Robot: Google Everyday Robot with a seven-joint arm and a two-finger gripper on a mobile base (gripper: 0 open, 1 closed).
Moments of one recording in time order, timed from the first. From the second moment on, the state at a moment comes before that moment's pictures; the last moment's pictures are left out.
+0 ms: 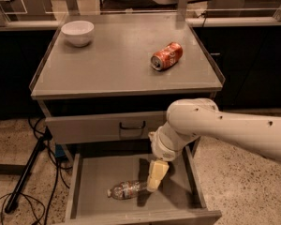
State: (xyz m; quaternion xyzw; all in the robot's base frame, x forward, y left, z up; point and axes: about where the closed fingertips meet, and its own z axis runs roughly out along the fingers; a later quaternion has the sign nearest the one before) arm 0.478 -0.038 0.618 -0.68 0.71 0.11 0.16
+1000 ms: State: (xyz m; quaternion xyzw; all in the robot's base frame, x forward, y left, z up) arm 0.477 -0.012 0.554 -0.67 0.72 0.11 0.14
